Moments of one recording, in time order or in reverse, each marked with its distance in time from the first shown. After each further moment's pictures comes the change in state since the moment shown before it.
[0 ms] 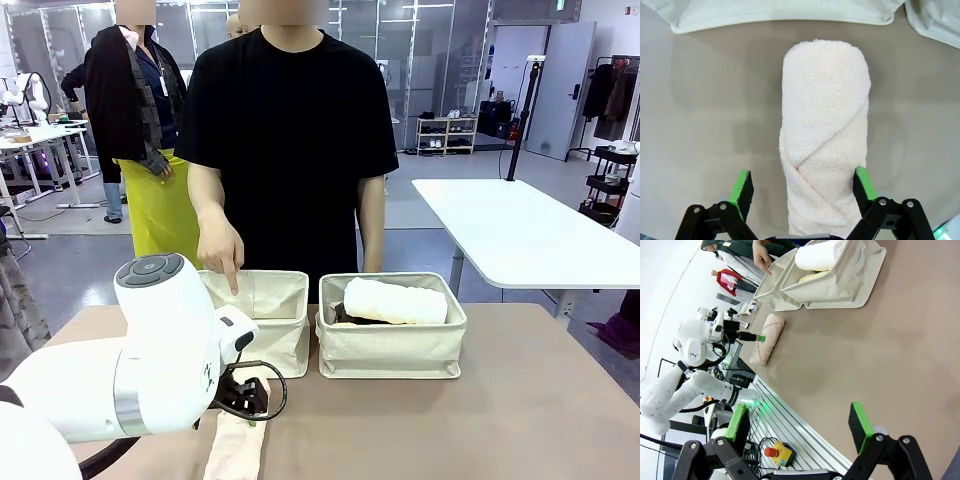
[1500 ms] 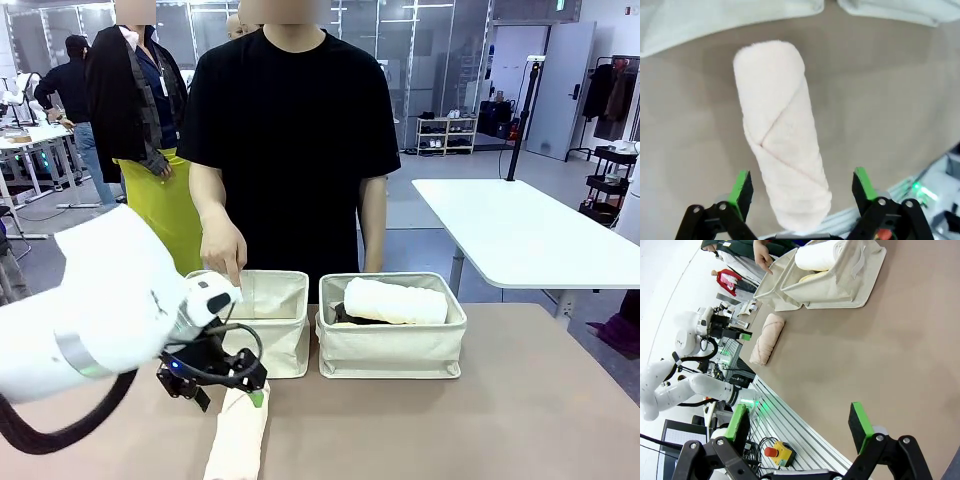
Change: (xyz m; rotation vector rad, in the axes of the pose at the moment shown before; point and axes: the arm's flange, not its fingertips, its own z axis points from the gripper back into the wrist) left arm 0.018 0.014 0.041 -0.236 0.075 -0.101; right arm 0.000 0.000 0.000 0.000 0.000 0.000
